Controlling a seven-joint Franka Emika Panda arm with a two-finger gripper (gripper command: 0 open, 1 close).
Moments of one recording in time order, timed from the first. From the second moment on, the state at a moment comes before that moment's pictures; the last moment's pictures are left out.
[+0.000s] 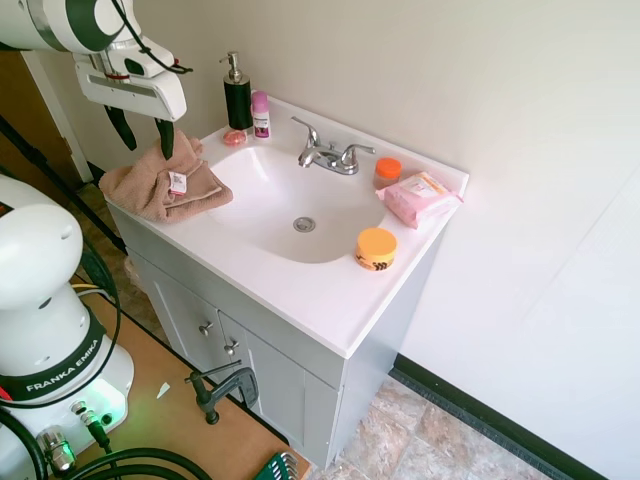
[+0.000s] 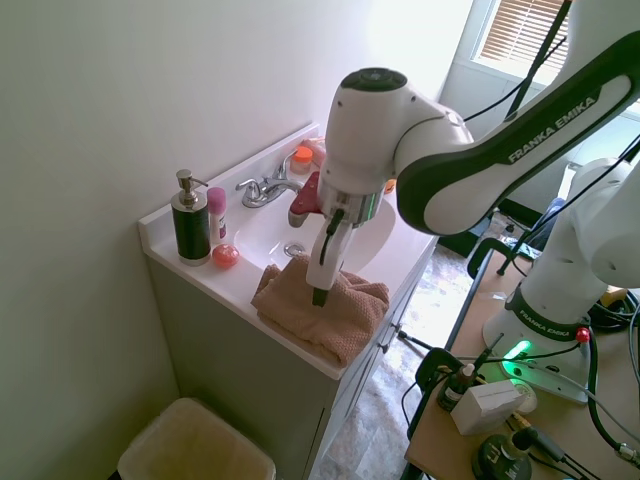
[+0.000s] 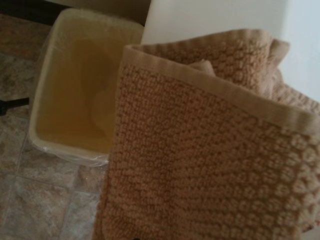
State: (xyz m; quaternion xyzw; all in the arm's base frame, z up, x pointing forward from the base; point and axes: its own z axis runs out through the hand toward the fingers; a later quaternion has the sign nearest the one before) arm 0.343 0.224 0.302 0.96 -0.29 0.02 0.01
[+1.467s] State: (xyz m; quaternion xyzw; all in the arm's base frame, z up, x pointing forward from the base) arm 0.358 0.229 0.246 0.95 -0.30 0.00 0.04
